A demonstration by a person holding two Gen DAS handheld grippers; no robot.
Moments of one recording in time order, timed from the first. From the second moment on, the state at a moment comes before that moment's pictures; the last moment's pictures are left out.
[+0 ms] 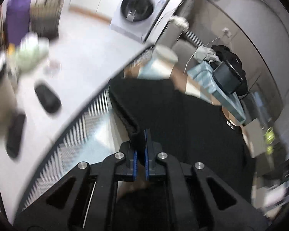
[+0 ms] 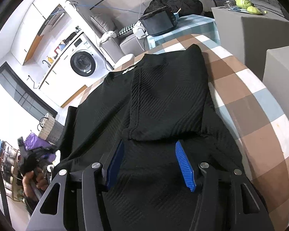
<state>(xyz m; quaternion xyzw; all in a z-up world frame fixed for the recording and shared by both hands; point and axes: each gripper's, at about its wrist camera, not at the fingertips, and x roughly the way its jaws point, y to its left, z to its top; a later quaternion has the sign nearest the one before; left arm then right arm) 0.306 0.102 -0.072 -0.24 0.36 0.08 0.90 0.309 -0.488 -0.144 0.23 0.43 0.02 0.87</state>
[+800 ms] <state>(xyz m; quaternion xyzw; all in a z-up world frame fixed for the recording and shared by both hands) 0.336 -0.017 -0.067 -0.11 0.39 -0.14 0.90 0.286 -0.519 -0.134 0.24 0.42 -0.02 0.88</state>
